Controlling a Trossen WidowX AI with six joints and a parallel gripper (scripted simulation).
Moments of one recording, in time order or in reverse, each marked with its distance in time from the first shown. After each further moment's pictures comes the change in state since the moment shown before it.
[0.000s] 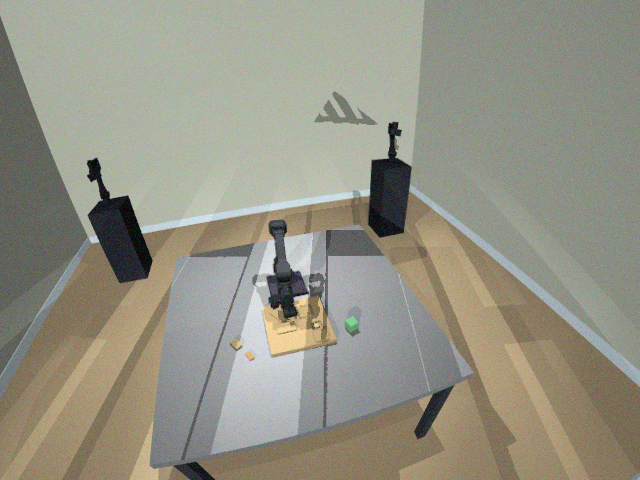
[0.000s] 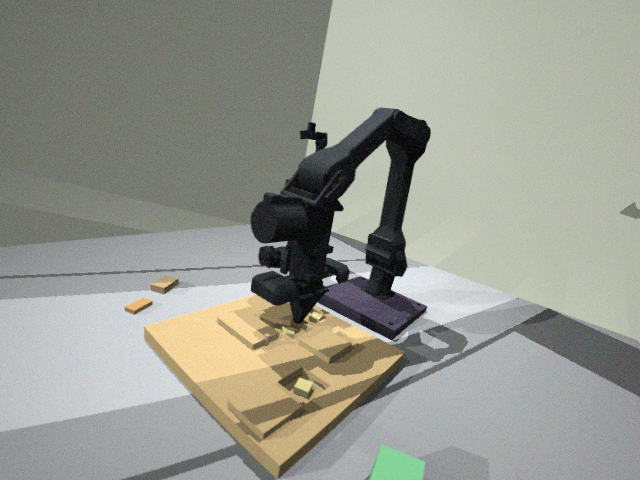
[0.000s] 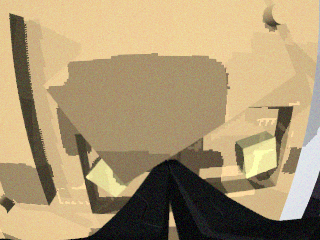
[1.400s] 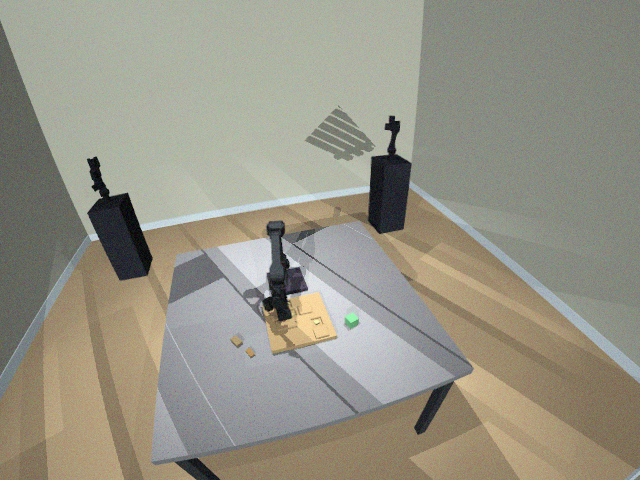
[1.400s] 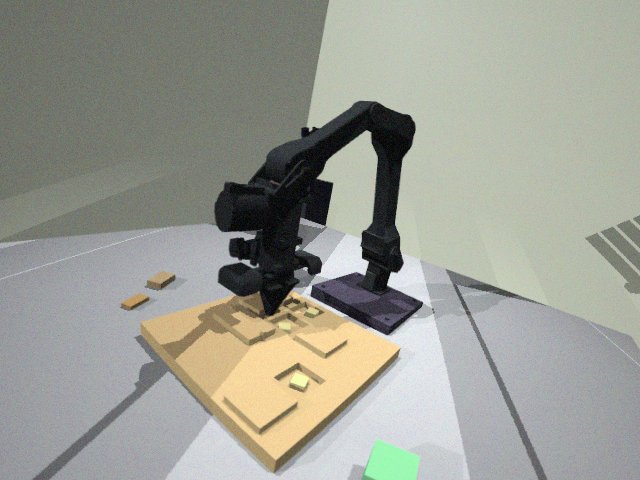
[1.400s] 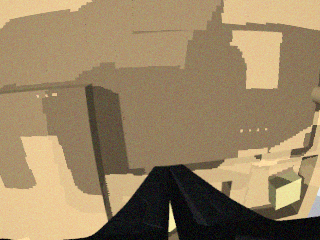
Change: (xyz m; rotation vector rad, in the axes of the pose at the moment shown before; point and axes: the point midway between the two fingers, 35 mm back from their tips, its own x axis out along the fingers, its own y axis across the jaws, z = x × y) arm -0.002 0.030 0.032 0.001 0.003 0.003
